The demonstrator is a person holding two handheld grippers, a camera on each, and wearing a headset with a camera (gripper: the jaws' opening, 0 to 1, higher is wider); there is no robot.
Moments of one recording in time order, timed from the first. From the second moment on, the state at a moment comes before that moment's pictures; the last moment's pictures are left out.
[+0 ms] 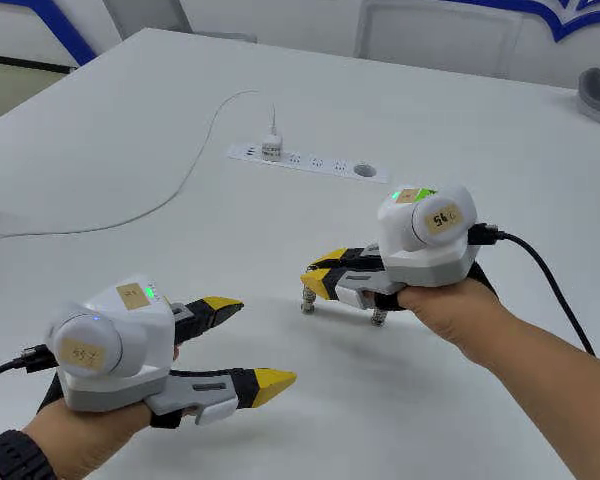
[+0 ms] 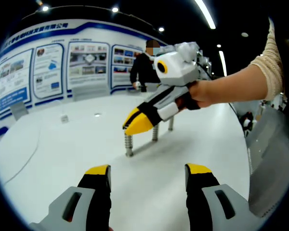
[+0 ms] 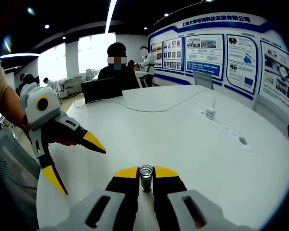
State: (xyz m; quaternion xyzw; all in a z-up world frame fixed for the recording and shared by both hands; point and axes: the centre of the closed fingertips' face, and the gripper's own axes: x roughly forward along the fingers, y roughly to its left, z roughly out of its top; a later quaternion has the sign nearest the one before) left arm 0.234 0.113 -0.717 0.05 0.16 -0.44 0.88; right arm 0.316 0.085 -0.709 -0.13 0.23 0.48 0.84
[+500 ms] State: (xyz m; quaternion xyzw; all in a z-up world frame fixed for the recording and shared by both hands) left arm 0.233 0.113 -0.718 0.05 0.16 -0.44 0.88; right arm 0.314 0.084 -0.724 -0.14 0.25 0.47 0.84
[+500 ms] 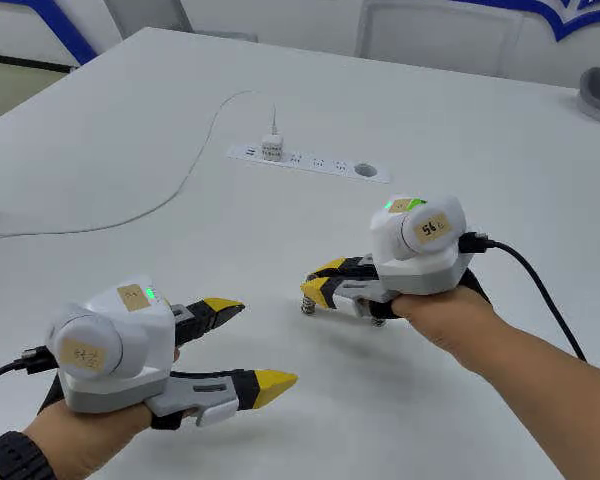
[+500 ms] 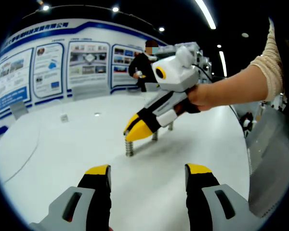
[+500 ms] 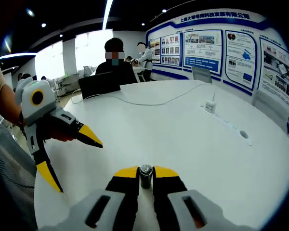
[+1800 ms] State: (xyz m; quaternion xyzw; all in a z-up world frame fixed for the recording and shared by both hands) left arm 0.234 0.111 -0.713 0.05 0.16 -0.44 0.88; right arm 0.280 0.063 -0.707 -0.13 0.23 0.46 0.85
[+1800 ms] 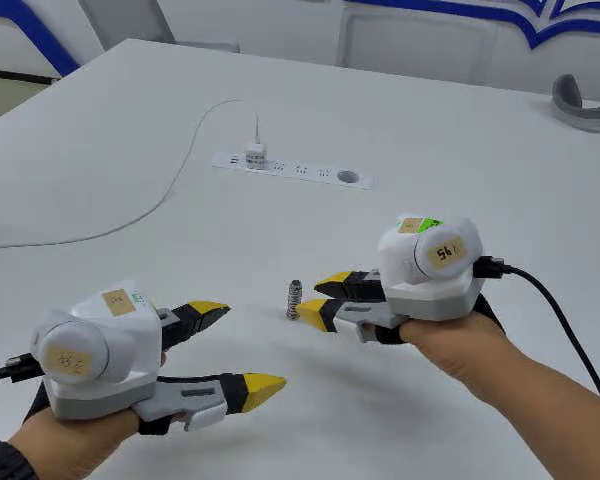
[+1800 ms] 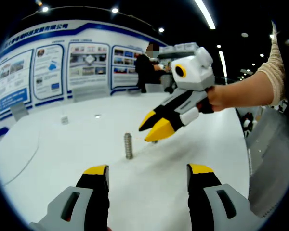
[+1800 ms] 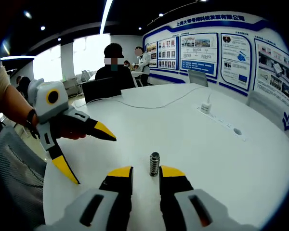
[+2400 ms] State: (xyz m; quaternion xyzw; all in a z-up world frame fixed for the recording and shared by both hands) left arm 0.232 0.112 -0.709 0.06 0.15 -0.44 0.88; right arm 0.254 0.042 -0.702 -0.12 0.23 0.45 0.86
